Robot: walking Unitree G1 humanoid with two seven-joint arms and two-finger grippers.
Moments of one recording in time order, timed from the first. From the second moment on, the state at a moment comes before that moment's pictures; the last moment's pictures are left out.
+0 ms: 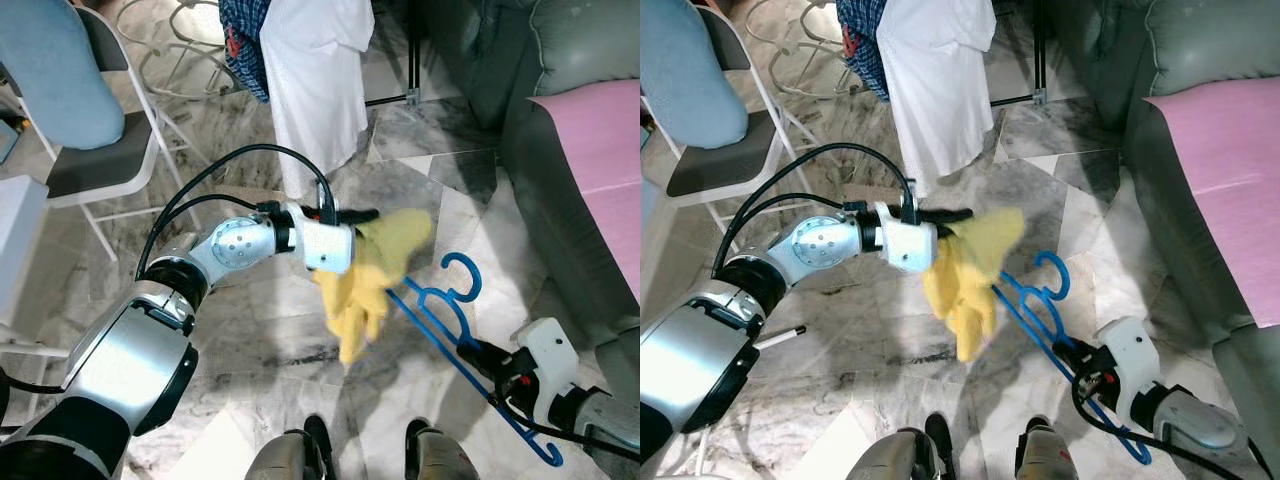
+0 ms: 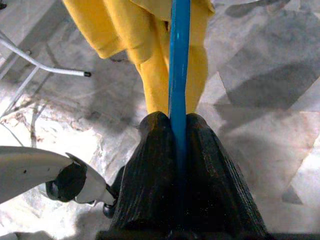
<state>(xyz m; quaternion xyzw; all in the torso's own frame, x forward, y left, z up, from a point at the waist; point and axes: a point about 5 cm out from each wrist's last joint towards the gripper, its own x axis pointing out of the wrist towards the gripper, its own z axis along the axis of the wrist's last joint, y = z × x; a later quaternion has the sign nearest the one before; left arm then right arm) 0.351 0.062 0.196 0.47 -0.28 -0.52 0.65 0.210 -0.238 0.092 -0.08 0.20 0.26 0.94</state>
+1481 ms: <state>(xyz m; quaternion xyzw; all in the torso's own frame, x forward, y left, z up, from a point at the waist) 0.313 0.039 0.144 0.35 -0.29 -0.55 0.70 0.279 -0.237 0.114 0.27 0.02 0.07 0.96</state>
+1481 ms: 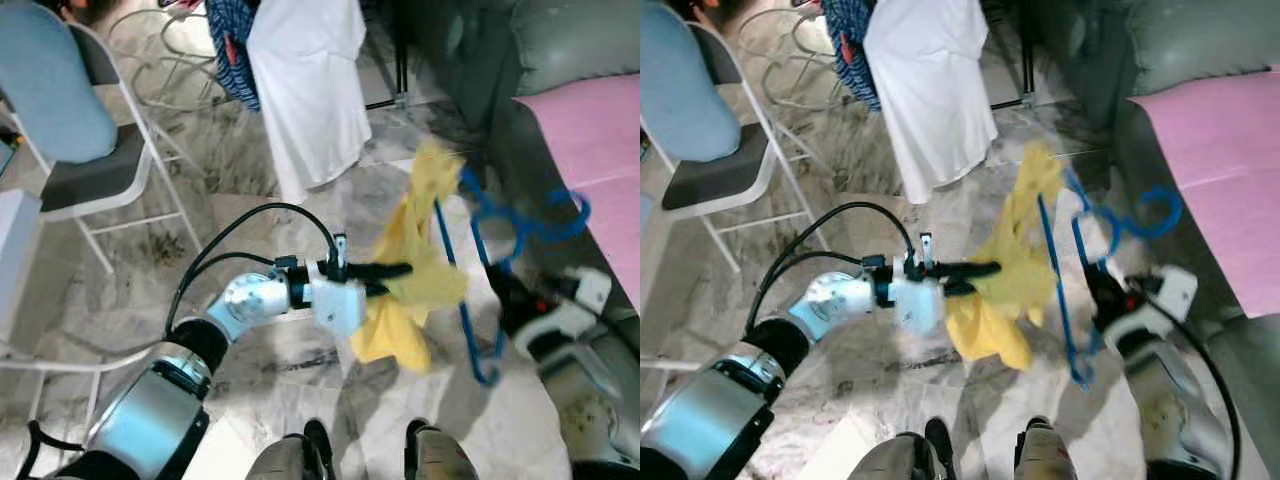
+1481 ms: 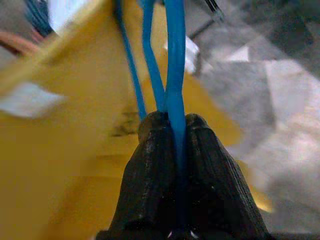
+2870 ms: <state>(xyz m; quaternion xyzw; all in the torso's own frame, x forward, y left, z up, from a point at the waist) 0.325 0.055 0.093 0.38 -0.15 -0.40 0.82 0.246 -0.205 0.124 0.21 0.07 0.18 0.96</state>
